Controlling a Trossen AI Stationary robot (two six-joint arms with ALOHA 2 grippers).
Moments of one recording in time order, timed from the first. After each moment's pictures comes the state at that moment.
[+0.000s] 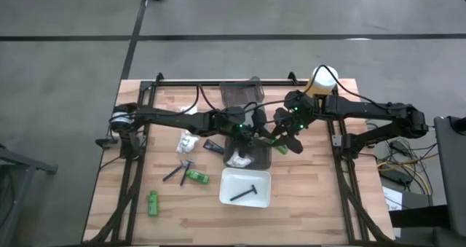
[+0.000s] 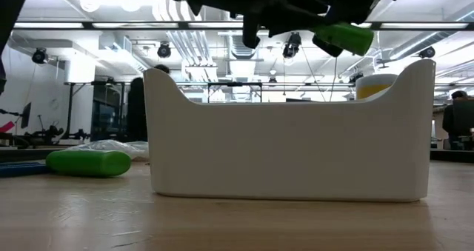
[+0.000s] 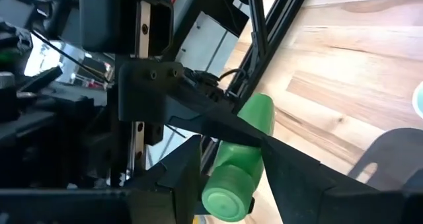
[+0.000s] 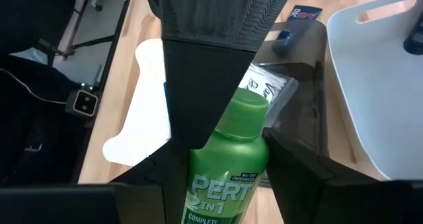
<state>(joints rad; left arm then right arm) 0.04 1.81 1.39 0.15 0.20 1.07 -0.21 1.21 1.00 -0.59 -0.50 0.09</state>
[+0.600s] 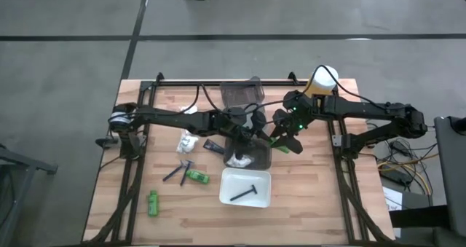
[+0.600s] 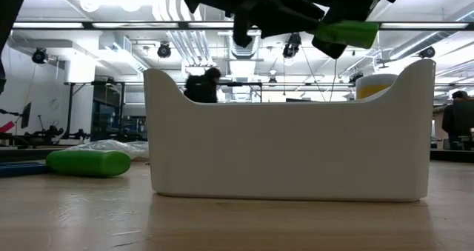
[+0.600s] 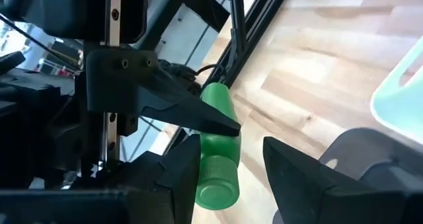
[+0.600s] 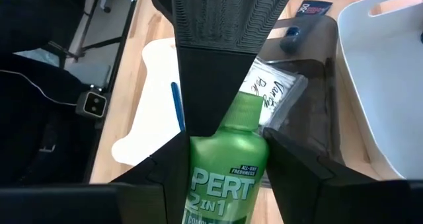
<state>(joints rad) 0.04 1.81 1.40 0.02 0.22 1.01 -0.21 1.22 1.00 -0.59 -0.54 0.11</state>
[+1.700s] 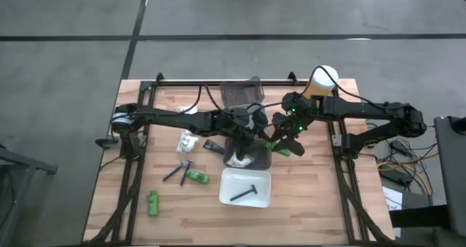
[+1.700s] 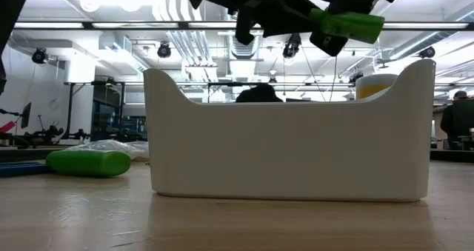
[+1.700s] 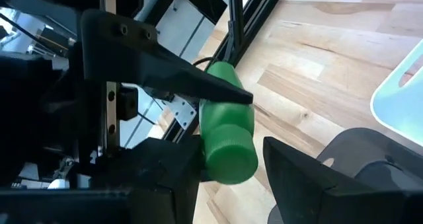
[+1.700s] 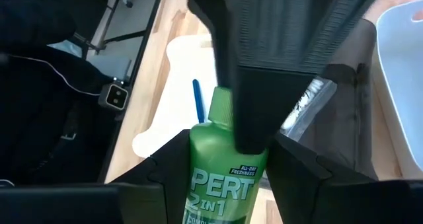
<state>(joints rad) 0.02 1.82 1.46 -0.01 0.20 0.99 -0.19 1.24 1.01 -0.59 -0.60 0.08</state>
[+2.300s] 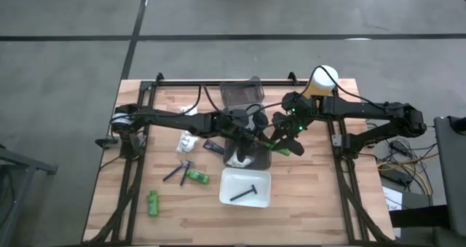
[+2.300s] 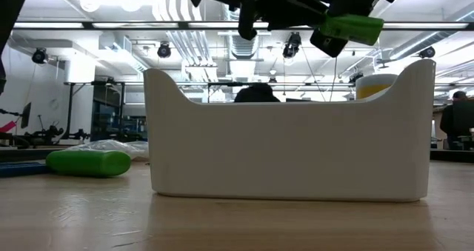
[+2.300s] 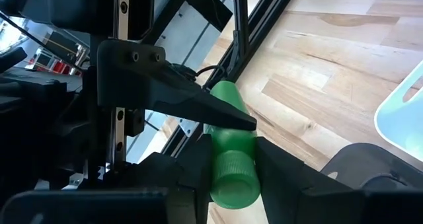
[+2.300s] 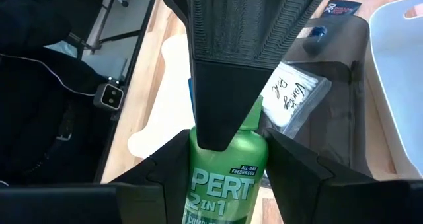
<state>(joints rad) 0.01 1.82 1.45 0.02 0.18 0.97 -0.19 1.24 1.01 -0.59 -0.58 0.08</state>
